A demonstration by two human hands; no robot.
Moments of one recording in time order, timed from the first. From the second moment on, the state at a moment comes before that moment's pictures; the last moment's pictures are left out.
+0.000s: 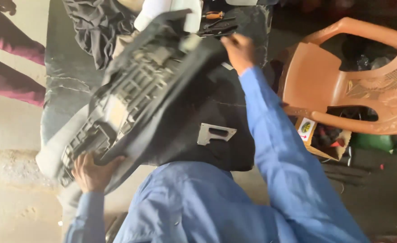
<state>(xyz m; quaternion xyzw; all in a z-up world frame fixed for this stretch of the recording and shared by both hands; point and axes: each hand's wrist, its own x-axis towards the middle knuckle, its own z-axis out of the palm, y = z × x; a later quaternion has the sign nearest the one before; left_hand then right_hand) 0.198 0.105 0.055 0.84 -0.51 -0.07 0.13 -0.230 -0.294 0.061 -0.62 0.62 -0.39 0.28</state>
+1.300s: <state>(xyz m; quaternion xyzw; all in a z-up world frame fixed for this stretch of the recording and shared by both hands) 0.059 -0.085 0.089 0.75 -0.57 -0.26 0.20 -0.273 -0.200 -0.062 -0.62 0.61 -0.40 0.30</state>
